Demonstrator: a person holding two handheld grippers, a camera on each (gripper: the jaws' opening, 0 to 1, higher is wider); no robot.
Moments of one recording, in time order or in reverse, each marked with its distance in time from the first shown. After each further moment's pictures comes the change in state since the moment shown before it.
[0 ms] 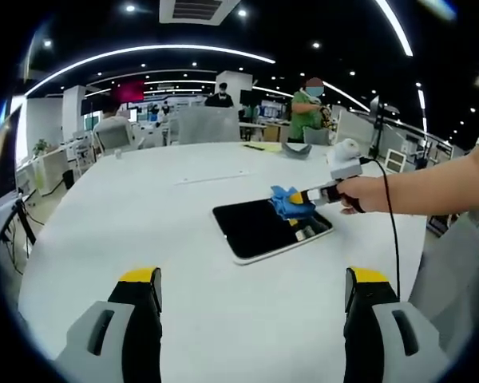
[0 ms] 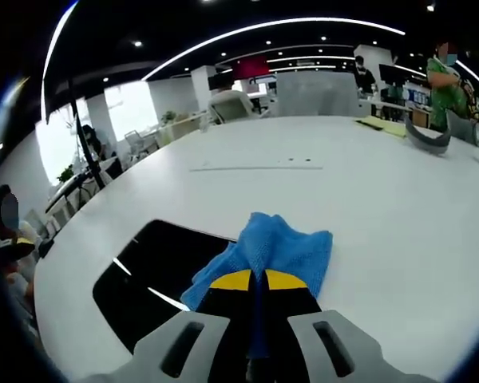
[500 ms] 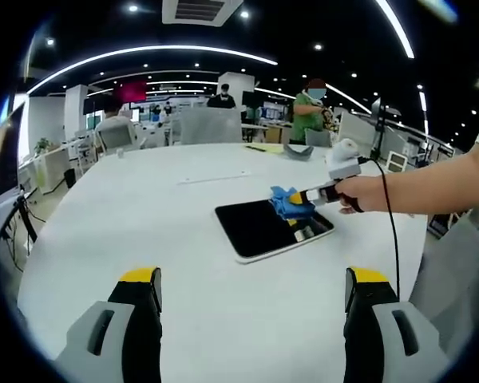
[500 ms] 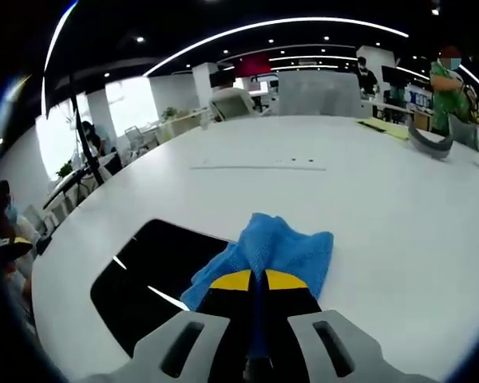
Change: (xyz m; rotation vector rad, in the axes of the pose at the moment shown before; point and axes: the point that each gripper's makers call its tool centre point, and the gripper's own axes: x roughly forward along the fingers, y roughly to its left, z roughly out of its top) left arm -0.004 0.003 -0.002 -0.011 -0.009 0.011; right arm 0.007 0.005 0.004 -0.021 0.015 -0.007
